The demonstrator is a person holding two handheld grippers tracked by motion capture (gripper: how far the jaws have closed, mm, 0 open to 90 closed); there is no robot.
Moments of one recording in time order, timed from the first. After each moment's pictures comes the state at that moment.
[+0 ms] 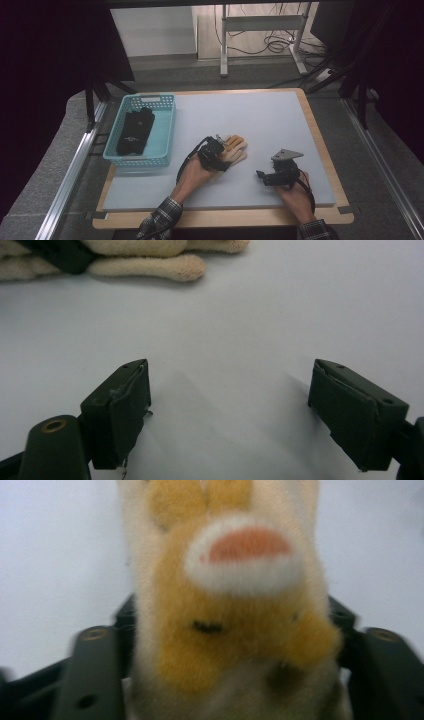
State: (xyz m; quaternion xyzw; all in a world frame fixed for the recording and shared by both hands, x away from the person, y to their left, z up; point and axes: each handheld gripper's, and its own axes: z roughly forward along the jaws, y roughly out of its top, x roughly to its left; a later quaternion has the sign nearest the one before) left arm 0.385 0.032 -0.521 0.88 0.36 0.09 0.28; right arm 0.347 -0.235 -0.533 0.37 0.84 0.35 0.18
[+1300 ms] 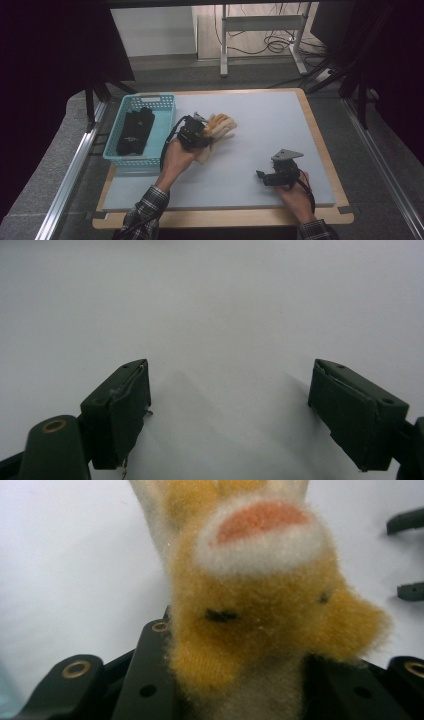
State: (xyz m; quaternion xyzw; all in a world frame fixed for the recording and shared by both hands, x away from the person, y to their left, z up) left arm 0.397 0.095 -0.443 0.84 0.41 0.12 0.33; right arm 0.347 -0.235 -0.533 0.37 0.84 0.35 0.18
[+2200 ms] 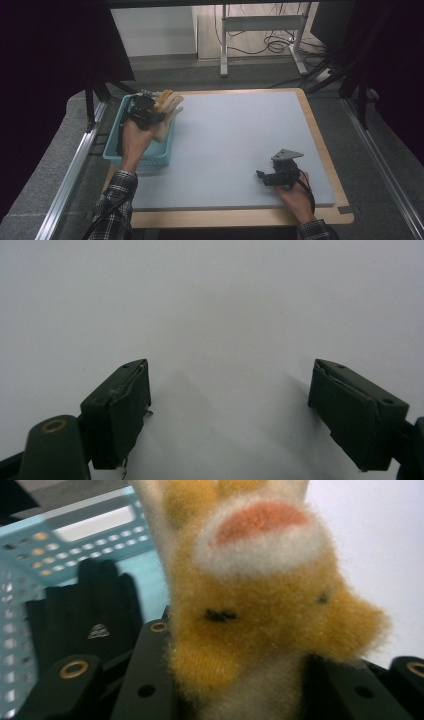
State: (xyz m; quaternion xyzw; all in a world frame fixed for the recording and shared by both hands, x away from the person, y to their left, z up) left arm 0.424 0.223 -0.407 0.75 0.56 0.21 0.28; right arm 0.347 -0.235 -0.533 0.37 0.84 0.35 0.18
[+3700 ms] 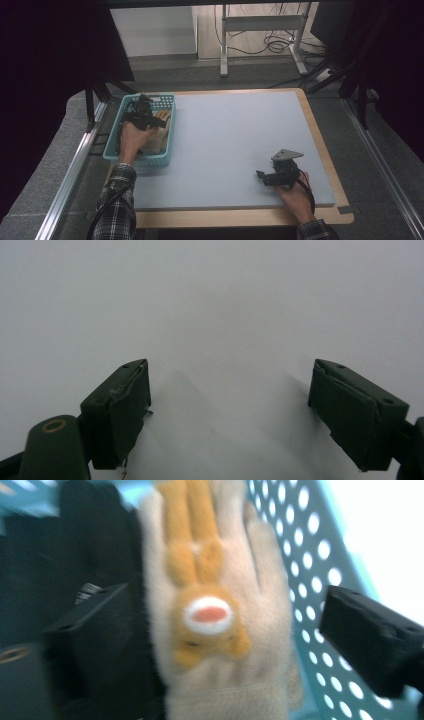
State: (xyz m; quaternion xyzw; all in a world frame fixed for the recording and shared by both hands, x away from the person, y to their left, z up) left arm 0.465 0.254 -0.456 0.74 0.61 0.13 0.23; right arm 0.347 -0.235 -0.533 0.37 0.84 0.35 0.18
